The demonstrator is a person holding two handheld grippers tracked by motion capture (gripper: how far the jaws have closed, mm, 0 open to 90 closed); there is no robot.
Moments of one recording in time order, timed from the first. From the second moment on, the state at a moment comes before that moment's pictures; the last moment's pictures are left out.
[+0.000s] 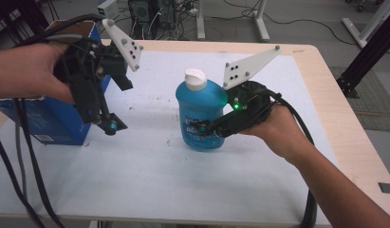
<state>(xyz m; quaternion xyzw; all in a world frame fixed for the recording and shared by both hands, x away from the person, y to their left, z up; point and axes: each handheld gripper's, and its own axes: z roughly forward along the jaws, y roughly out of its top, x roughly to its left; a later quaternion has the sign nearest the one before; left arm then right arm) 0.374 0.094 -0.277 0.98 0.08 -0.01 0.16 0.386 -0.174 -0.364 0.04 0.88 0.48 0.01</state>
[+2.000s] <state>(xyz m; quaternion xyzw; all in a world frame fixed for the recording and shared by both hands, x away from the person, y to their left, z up) 0.384 0.041 -0.249 0.99 0.03 -0.02 0.16 0.389 -0.116 -0.328 -0.01 0.91 0.42 -0.04</state>
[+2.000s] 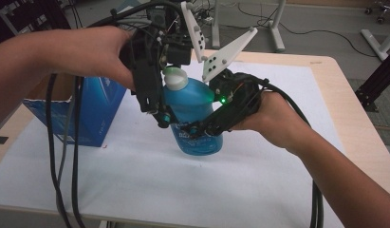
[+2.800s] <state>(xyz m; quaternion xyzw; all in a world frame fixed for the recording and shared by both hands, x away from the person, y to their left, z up) 0.386 0.039 -0.249 0.99 0.02 -0.03 0.17 0.388 -0.112 -0.327 -0.01 0.91 0.42 -0.05</state>
